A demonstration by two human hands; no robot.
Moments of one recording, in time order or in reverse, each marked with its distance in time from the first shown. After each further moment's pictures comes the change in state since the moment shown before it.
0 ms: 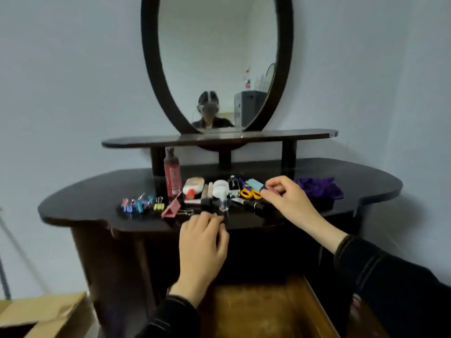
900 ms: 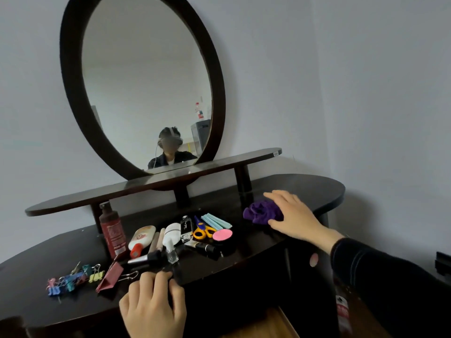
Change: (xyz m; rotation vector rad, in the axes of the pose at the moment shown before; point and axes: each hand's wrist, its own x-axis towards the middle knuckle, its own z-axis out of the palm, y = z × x) left_hand -0.001 -0.004 0.058 0.197 0.433 -0.018; right_hand 0.042 0.111 -0.107 -0.699 0.088 -0.093
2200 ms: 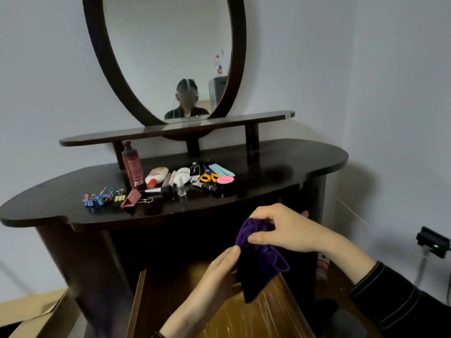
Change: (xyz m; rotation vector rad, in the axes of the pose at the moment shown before) left_hand -0.044 0.100 -0.099 -1.475 -1.364 -1.121; right_hand -0.144 -0.103 -0.074 0.609 -0.549 -0.248
